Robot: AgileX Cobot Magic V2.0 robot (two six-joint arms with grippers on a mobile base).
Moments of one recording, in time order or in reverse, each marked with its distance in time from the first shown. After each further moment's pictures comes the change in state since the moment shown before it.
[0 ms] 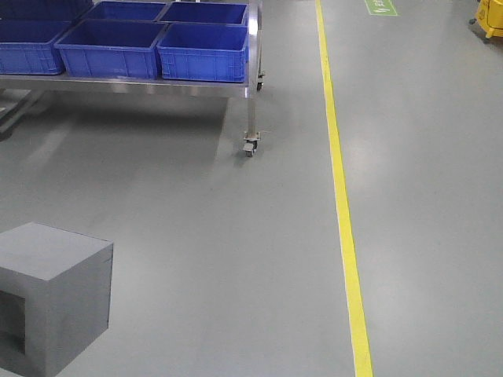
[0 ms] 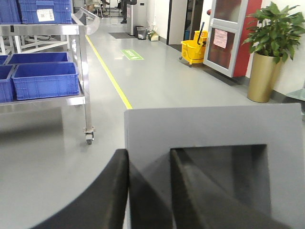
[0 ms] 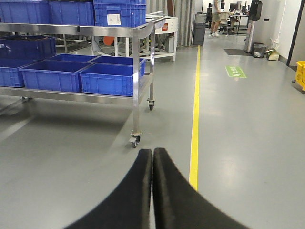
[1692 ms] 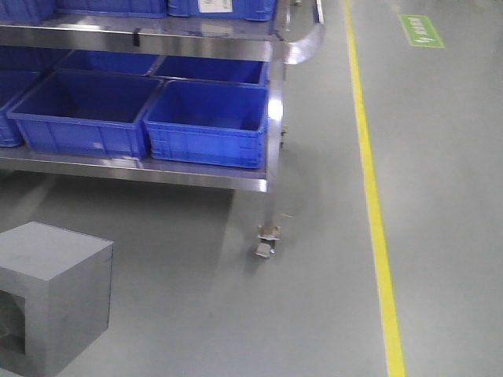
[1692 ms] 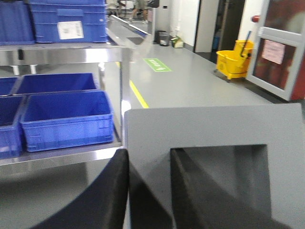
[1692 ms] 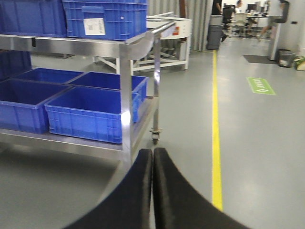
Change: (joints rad) left arm 0.000 0.000 0.000 0.000 0.000 0.000; right arm 0.000 0.000 0.000 0.000 0.000 0.000
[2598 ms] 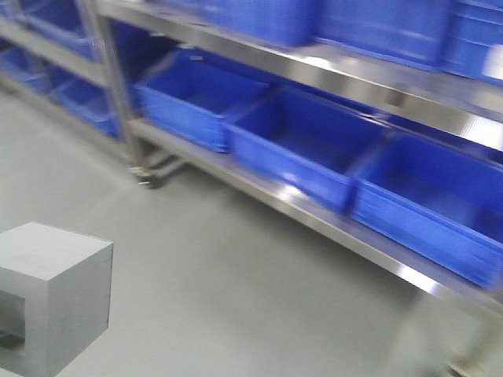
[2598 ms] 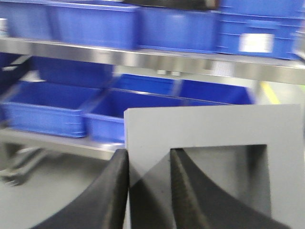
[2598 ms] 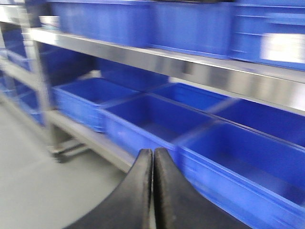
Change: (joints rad) left arm 0.000 0.000 0.000 0.000 0.000 0.000; right arm 0.000 0.000 0.000 0.000 0.000 0.000
